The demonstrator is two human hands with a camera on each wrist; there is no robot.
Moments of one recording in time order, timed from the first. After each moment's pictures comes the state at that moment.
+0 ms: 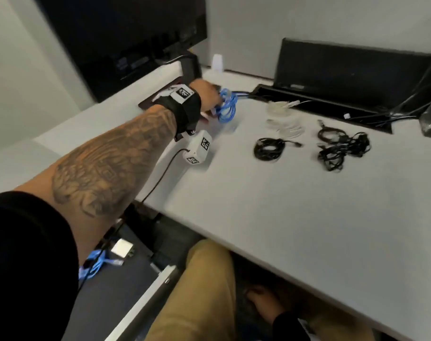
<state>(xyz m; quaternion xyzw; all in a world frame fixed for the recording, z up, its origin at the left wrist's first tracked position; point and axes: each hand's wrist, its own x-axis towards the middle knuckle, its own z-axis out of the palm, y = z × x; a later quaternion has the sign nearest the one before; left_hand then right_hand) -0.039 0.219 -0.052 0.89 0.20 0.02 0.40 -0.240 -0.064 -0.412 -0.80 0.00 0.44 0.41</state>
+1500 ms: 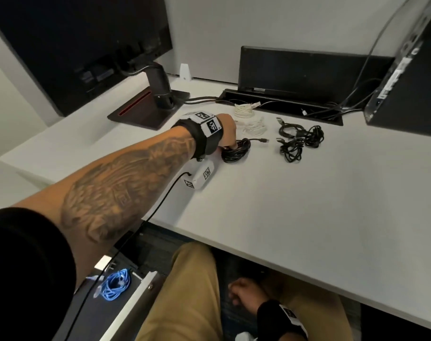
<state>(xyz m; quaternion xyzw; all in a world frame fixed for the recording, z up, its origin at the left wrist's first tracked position) -0.048 0.101 -0.064 0.98 0.02 -0.15 0.13 -0.244 -0.067 -0.417 -0.75 0.11 0.42 0.50</state>
